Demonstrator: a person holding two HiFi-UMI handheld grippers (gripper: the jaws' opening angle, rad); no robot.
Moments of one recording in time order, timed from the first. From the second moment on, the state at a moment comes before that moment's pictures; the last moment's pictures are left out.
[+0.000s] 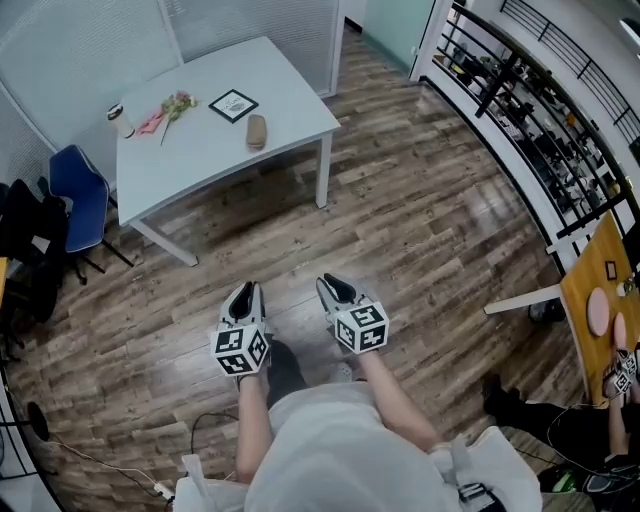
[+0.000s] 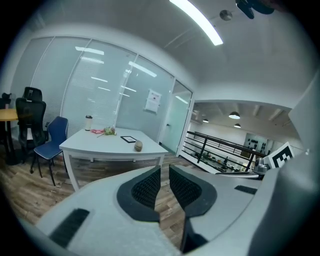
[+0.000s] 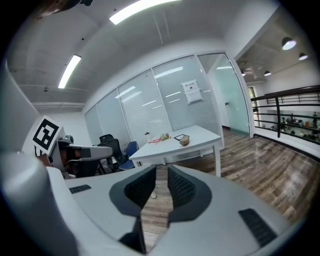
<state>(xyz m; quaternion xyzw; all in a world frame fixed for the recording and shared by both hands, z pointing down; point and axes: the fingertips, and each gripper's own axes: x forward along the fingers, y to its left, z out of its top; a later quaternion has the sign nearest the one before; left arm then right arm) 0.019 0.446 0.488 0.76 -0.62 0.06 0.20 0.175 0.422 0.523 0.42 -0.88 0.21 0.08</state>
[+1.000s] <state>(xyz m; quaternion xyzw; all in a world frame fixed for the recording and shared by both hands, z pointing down) -0.123 0.303 0.475 0.77 -0.61 0.06 0.20 0.060 0.280 0.539 0.43 -0.86 0.27 0.08</state>
